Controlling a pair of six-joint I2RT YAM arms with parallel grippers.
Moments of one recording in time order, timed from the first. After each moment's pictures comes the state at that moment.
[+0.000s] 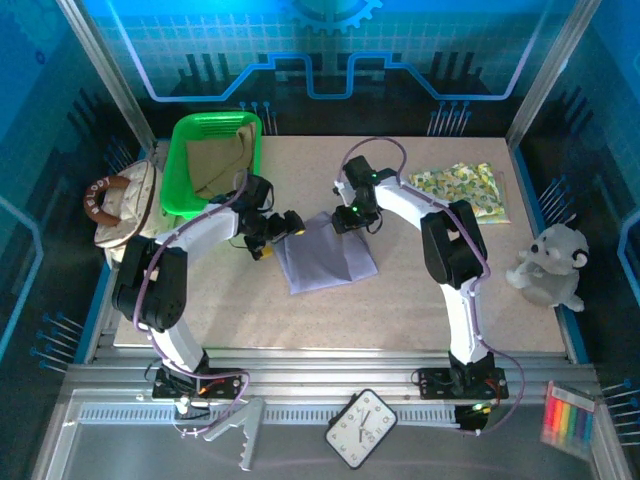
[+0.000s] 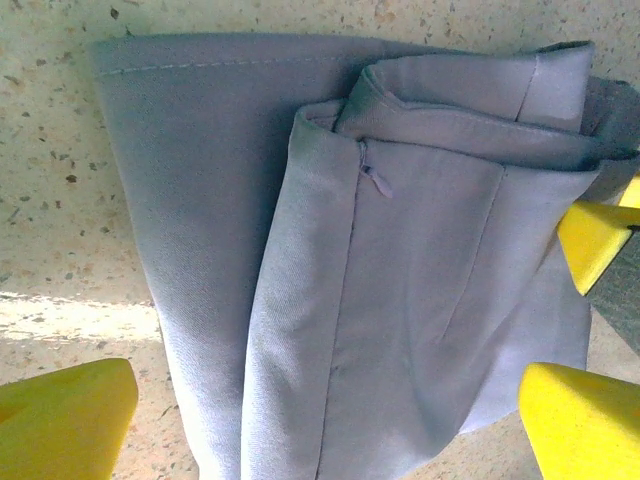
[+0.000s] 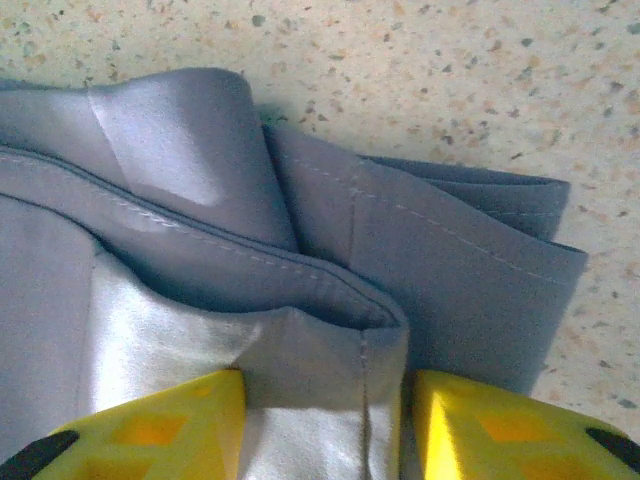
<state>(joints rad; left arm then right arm) -0.28 1.72 1.16 -0.61 0.34 -0.84 0.46 2.18 1.71 -0.80 -0.22 0.06</state>
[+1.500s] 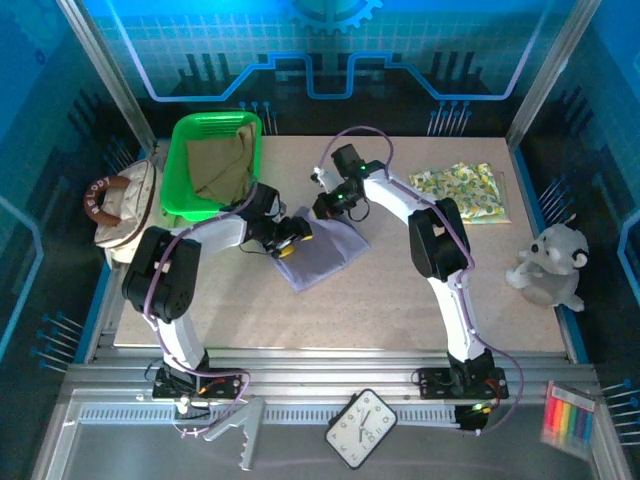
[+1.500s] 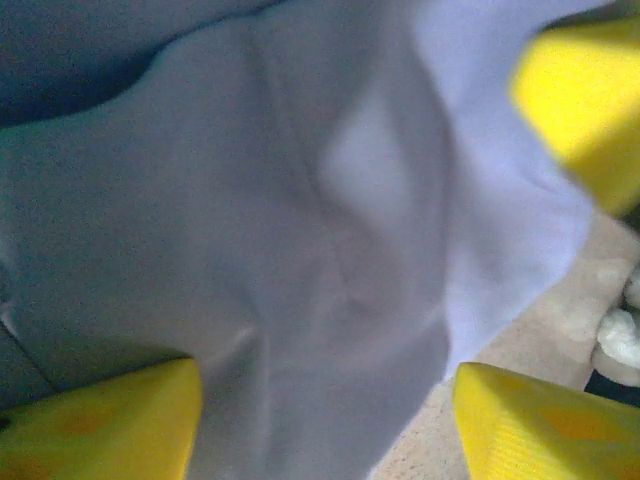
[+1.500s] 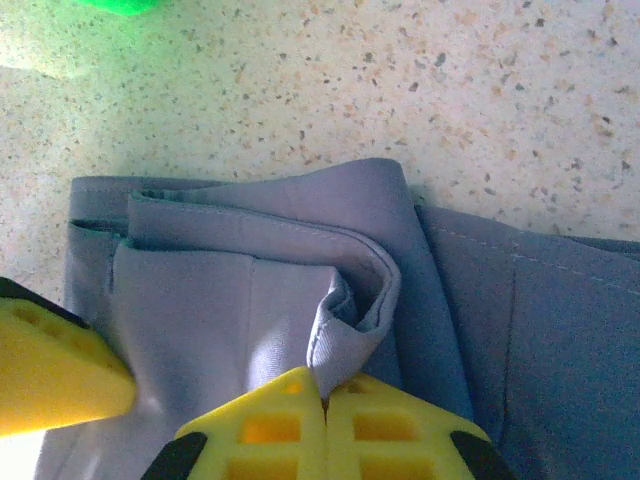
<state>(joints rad) -0.31 1.80 1.08 -0.34 0.49 -0.83 0.48 2.33 1.95 -0.74 -0.53 -0.01</state>
